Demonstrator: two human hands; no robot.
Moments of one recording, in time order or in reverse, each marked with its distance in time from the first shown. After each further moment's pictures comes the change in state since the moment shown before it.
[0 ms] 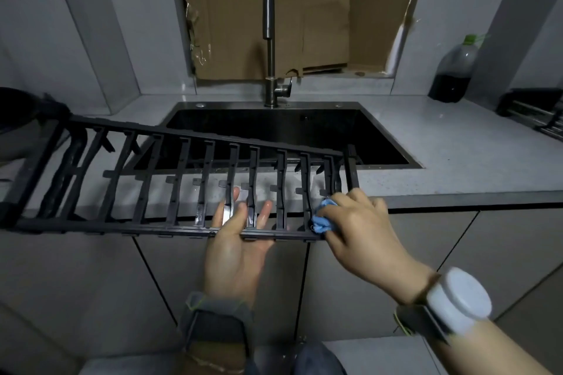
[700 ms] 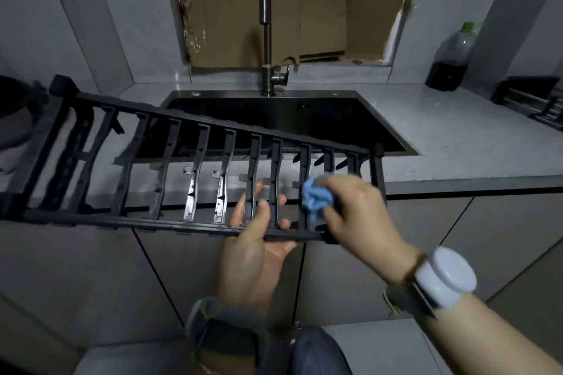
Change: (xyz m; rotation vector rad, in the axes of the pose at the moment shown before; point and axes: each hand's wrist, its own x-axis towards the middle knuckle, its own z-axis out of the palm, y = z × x) left_hand -0.015 -0.017 -0.014 0.176 -0.099 -0.040; right_hand 0.004 -0.008 -0.001 0.247 0.195 0.000
